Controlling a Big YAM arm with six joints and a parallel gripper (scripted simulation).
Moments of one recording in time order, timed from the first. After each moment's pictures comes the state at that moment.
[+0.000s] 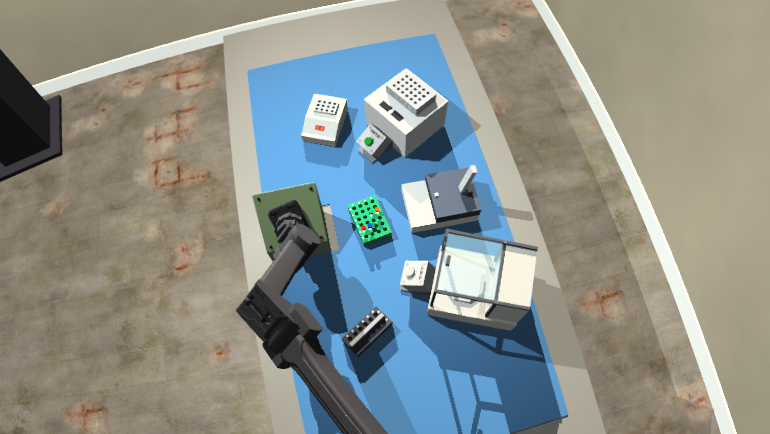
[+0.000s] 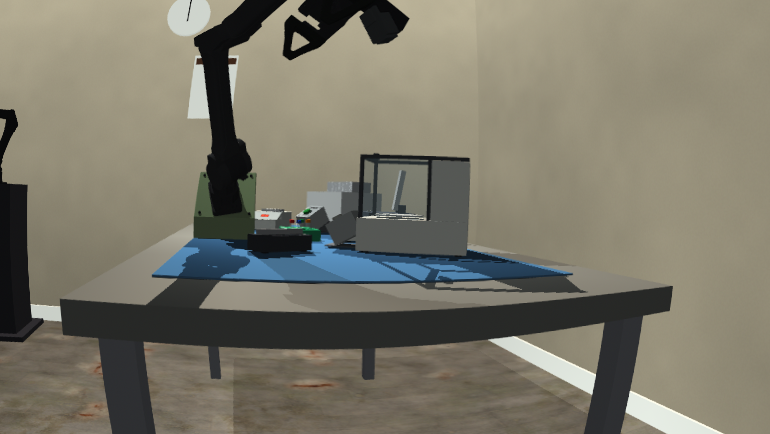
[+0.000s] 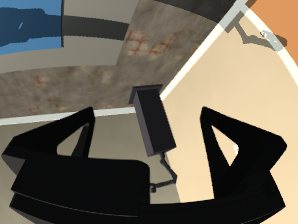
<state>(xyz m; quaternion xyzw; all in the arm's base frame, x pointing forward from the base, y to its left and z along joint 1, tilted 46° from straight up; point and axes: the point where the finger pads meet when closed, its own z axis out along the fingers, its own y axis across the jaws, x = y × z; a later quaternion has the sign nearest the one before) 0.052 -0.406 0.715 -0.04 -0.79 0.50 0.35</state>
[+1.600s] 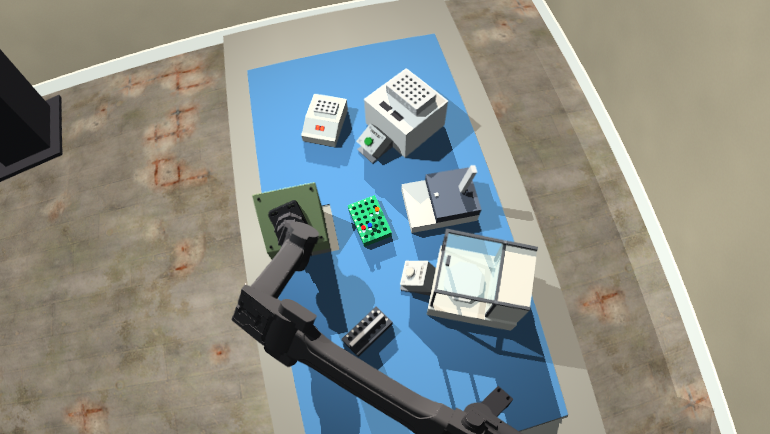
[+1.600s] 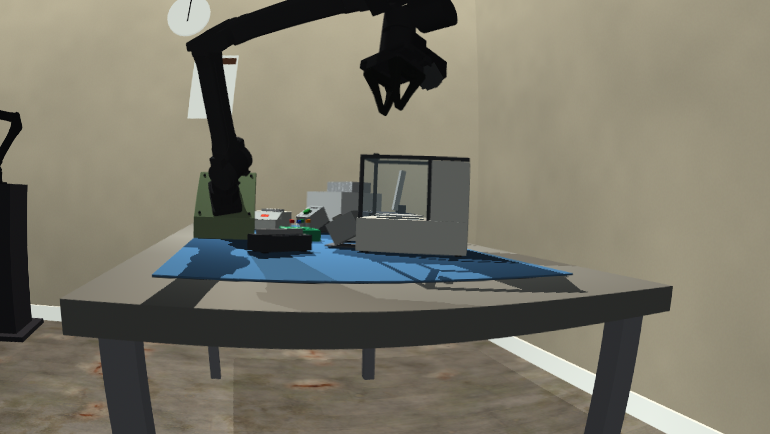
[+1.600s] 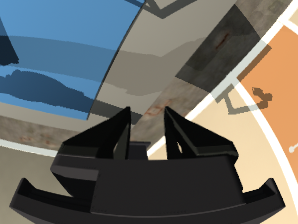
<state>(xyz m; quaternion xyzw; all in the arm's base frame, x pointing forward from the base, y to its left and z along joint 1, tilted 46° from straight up) 0.200 -0.405 0.583 0.11 -0.84 0.47 0.26</state>
